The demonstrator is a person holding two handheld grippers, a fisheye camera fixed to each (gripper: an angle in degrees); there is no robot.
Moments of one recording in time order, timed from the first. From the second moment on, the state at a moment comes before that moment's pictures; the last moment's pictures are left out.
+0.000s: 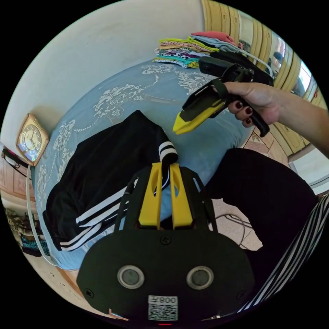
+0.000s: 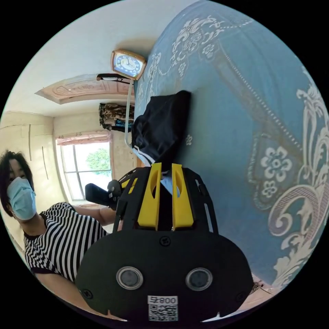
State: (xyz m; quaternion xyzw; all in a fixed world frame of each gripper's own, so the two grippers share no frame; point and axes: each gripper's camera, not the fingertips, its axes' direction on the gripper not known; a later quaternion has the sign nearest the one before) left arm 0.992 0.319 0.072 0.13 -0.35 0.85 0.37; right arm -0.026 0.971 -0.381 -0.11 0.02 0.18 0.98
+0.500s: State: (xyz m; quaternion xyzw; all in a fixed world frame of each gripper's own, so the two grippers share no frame) left arm 0.948 0.374 0.091 0.13 -0.35 0.86 0.35; right arm 0.001 0.899 -0.378 -0.10 0.06 0.19 0.97
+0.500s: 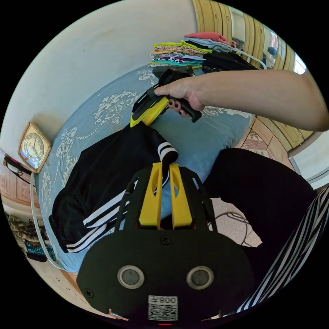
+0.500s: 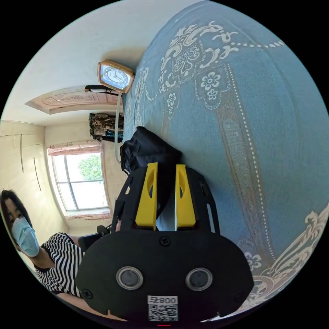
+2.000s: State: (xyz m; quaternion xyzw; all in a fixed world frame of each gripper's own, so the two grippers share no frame) left arm 0.955 0.155 -0.191 0.05 0.10 0.76 0.64; right arm -0.210 0.895 -0.319 -0.03 -0.01 0.06 1.00
